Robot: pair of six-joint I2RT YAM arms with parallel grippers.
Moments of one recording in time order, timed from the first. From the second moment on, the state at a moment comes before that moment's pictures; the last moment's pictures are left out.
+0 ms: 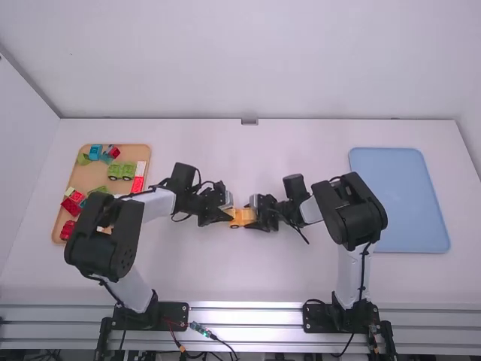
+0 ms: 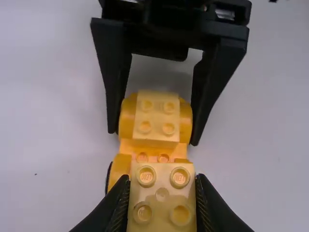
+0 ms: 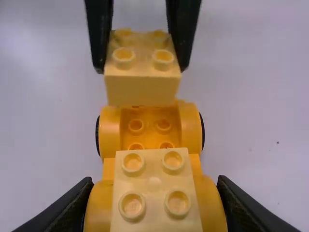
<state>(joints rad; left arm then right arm) -0.18 1.75 0.79 -0.20 0.86 1.03 0.35 2.11 0.74 0.41 -1.02 -0.95</state>
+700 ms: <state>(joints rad) -0.19 1.75 0.75 -0.08 0.87 1.01 0.39 2.11 0.75 0.39 -1.02 -0.93</state>
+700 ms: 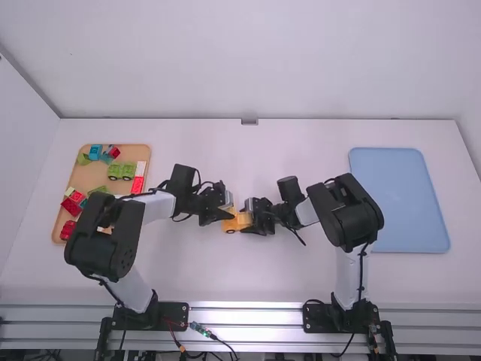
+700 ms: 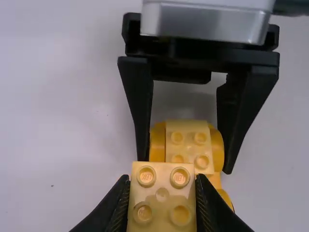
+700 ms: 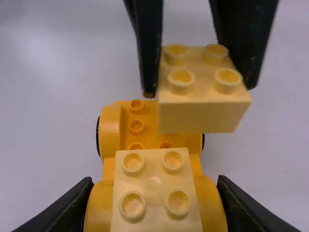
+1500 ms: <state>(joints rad) -0.19 1.81 0.77 -0.07 0.87 0.99 0.35 2.17 0.82 0.40 -1.08 -0.90</state>
